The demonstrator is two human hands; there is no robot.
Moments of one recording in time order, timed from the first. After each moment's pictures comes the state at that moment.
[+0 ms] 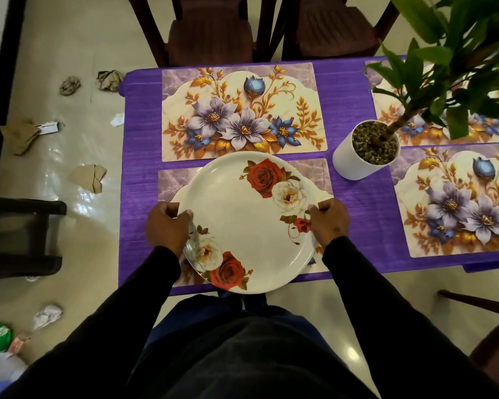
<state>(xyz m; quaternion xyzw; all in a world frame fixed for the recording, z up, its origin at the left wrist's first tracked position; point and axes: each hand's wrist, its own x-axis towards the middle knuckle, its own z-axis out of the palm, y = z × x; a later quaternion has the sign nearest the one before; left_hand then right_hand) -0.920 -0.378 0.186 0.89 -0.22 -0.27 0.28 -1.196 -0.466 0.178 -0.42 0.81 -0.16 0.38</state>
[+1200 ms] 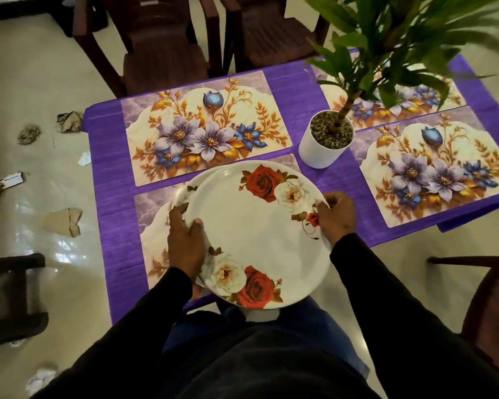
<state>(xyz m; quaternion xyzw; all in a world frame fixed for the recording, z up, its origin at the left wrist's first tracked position) -0.970 -0.378 0.200 0.78 -0.32 -0.40 0.36 -1.242 -0.444 0.184 -0.38 0.81 -0.30 0.34</state>
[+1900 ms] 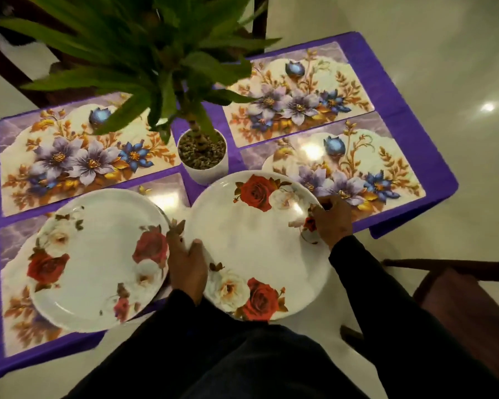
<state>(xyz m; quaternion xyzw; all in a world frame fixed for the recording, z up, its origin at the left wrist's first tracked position) -1.264 -0.412 0.192 0.78 -0.29 -0.39 0.38 -1.530 -0.497 0.191 -0.40 0.81 -0.25 0.36</state>
